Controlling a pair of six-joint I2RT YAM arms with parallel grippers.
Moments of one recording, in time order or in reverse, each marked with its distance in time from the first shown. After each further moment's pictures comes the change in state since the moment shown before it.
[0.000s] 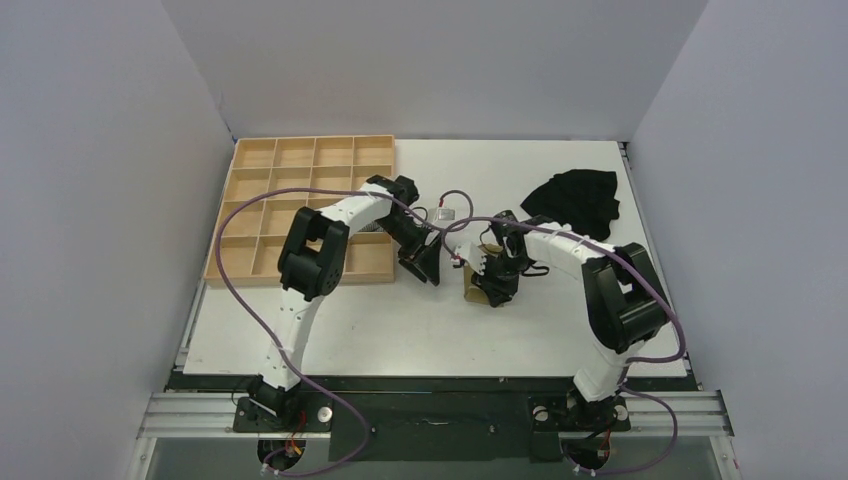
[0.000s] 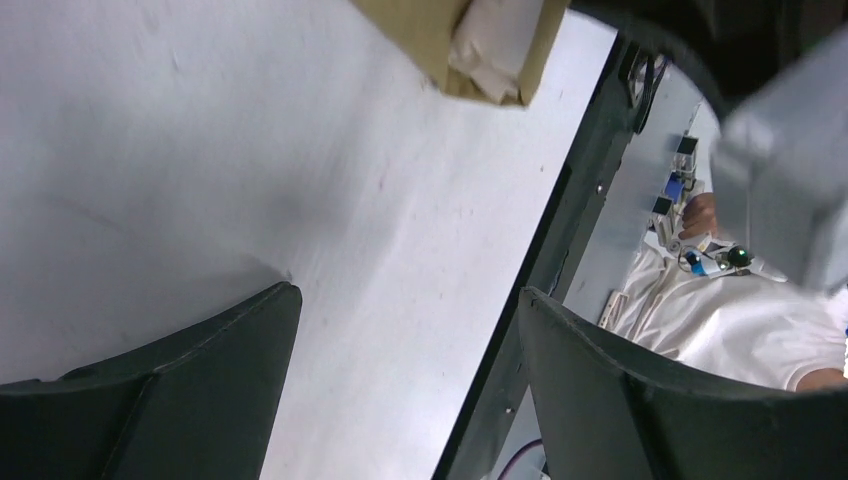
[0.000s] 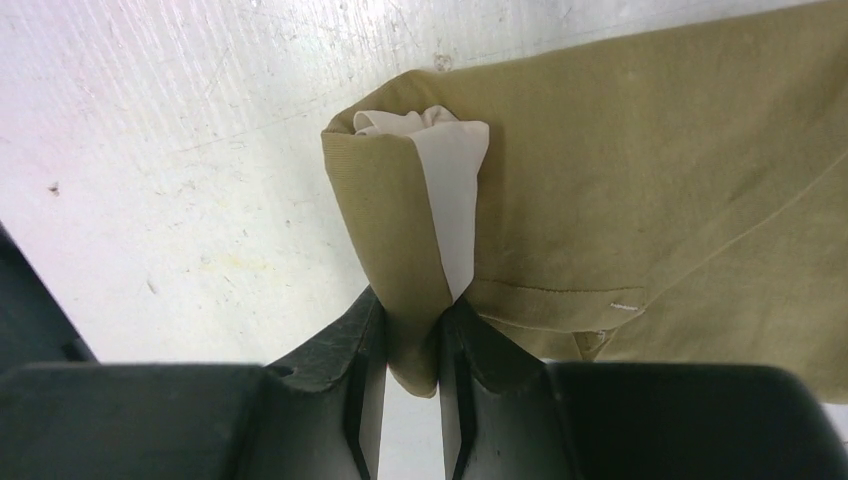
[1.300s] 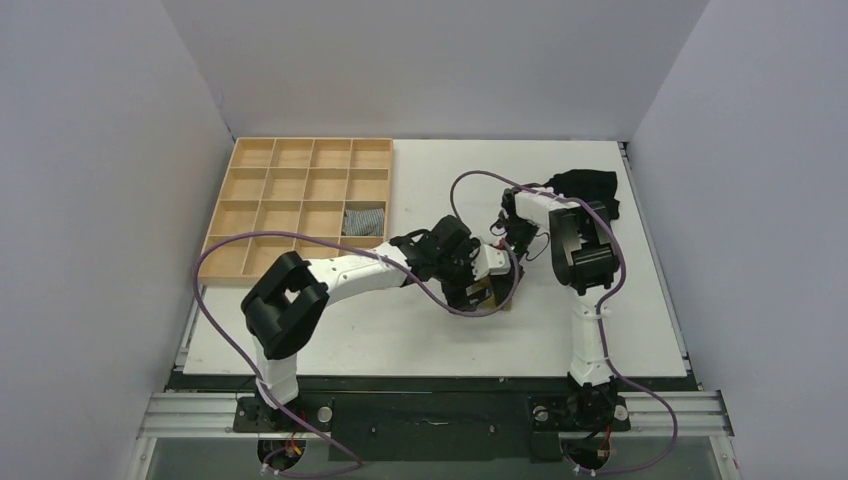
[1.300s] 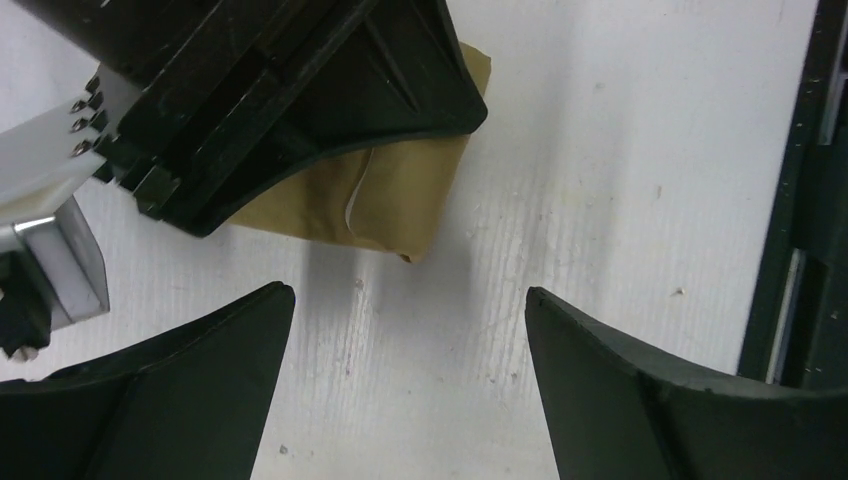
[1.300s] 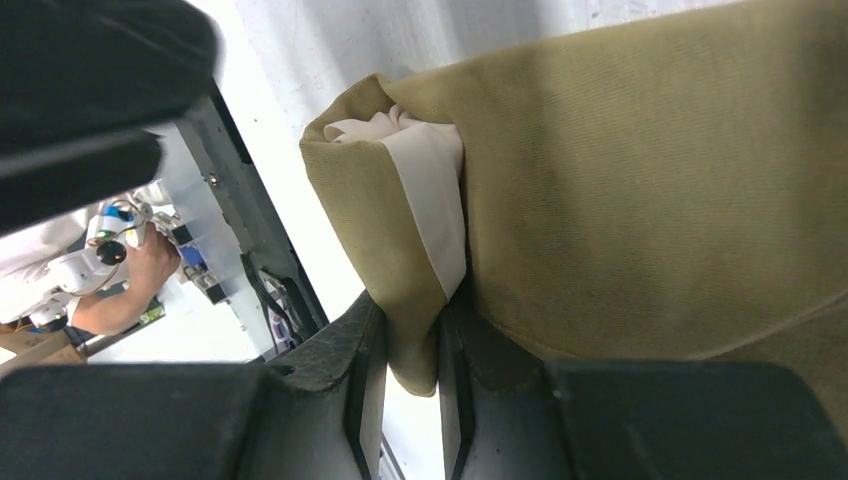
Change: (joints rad) left arm -0.388 -0.546 -0.618 0.832 -0.537 0.058; right arm -0.158 0.534 0.536 -0.684 -0.223 -0.084
